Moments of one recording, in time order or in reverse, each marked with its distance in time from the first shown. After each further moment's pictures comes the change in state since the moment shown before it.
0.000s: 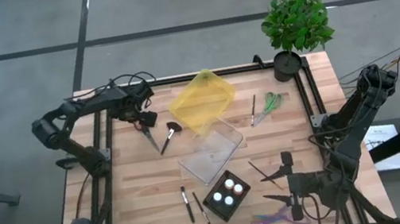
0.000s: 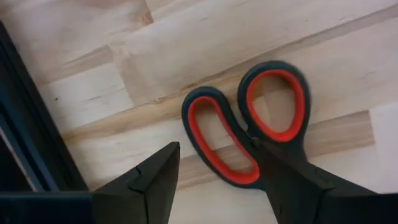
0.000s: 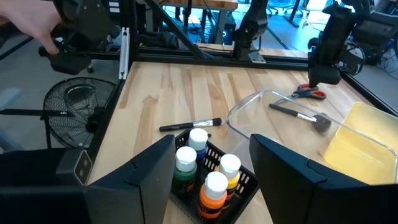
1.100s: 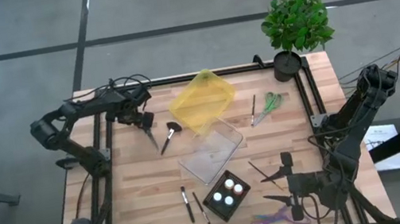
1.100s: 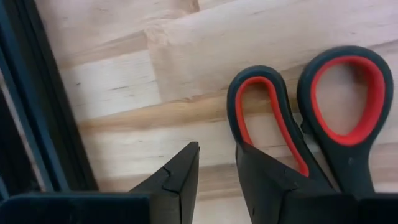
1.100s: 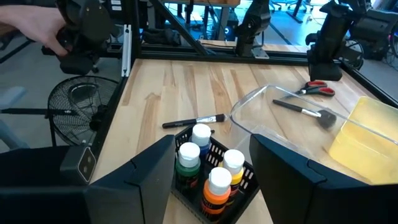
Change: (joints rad) left arm 0.015 -0.013 -0.082 0.074 -0.053 -0.083; right arm 0.000 0.000 -0.011 0.002 -0.016 0.022
